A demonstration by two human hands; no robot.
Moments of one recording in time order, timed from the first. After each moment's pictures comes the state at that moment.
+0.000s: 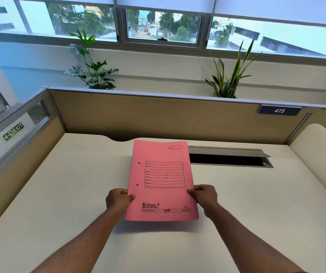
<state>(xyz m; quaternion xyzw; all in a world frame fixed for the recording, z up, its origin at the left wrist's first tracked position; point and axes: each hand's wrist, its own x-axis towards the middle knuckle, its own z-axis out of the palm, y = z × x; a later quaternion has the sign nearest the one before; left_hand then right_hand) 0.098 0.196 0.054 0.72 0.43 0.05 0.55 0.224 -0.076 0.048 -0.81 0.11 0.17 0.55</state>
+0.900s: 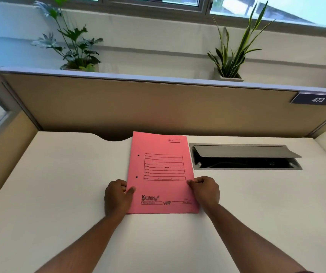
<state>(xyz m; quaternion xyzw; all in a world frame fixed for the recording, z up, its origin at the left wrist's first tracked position) 0.216 0.289 -0.014 0.85 0.35 0.12 0.38 0.326 0.031 -0.001 -0.90 0.16 0.10 0.38</state>
